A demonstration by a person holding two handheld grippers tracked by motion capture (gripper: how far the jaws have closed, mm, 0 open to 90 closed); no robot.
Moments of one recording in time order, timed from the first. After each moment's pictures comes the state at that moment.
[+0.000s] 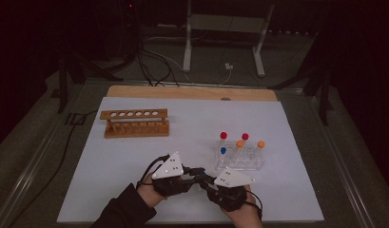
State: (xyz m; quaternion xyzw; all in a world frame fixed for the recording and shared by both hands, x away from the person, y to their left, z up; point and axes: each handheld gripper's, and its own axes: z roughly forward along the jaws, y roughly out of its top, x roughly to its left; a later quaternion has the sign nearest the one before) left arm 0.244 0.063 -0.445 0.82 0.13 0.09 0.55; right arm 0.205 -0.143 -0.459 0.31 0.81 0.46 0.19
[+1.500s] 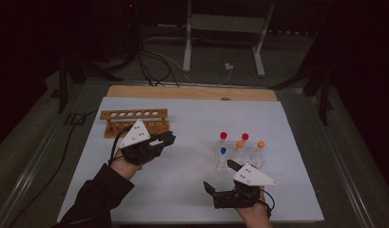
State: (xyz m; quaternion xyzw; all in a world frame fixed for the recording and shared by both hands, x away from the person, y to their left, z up) left arm 0.296 0.136 -0.402 0.78 0.23 0.21 0.55; right arm 0.204 -0.173 -0.452 0.34 0.74 0.53 0.22
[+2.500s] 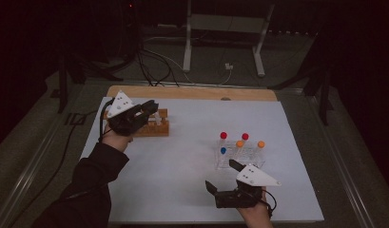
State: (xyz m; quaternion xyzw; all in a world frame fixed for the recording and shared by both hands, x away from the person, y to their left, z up) left arm 0.353 0.168 -0.375 0.72 0.31 0.29 0.55; right arm 0.204 -0.178 -0.451 0.34 0.74 0.54 0.22
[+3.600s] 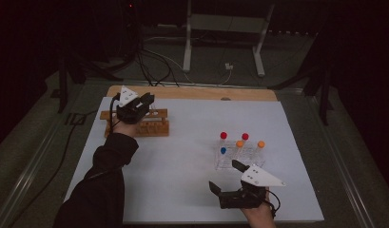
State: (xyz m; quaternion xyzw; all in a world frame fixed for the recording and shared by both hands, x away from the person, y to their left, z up) left arm 0.421 0.170 -0.428 0.68 0.39 0.32 0.53; right arm 0.203 -0.188 -0.453 0.34 0.74 0.54 0.22
